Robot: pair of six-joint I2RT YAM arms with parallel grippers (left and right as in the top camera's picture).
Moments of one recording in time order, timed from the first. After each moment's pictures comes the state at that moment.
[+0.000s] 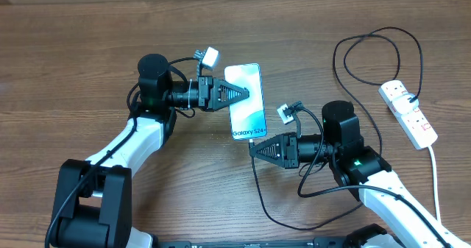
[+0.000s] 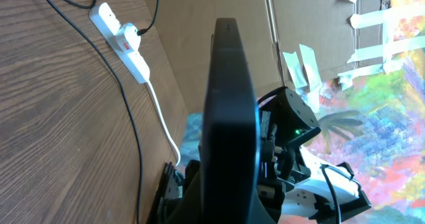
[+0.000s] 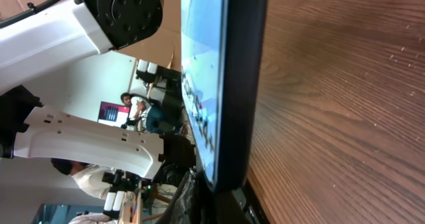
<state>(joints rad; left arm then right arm) -0.20 1.68 0.86 0.68 1.40 -1.14 0.37 1.17 0.58 0.03 -1.10 0.65</state>
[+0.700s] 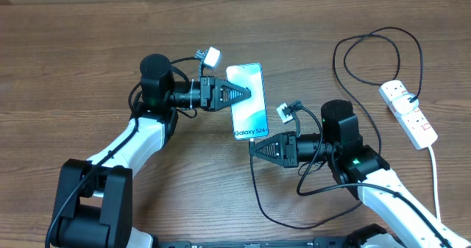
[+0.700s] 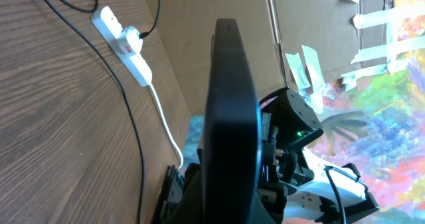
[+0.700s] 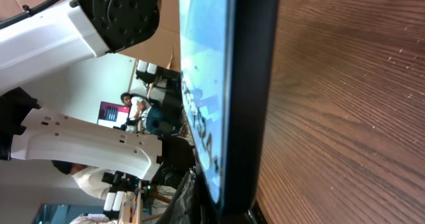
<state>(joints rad) -0.21 1.68 0.86 0.68 1.38 -1.13 0.37 1.20 0.58 0.05 -1.10 0.65</state>
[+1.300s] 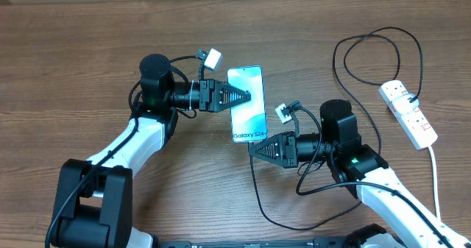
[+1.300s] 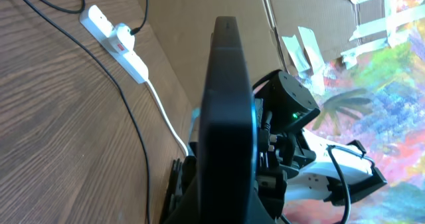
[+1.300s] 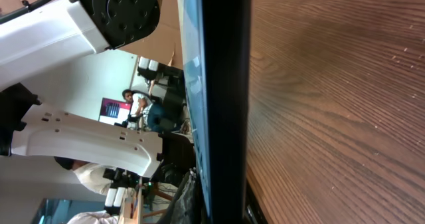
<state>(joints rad) -0.21 1.68 0.86 0.68 1.43 -1.04 0.37 1.21 0.58 0.06 -1.12 0.63</state>
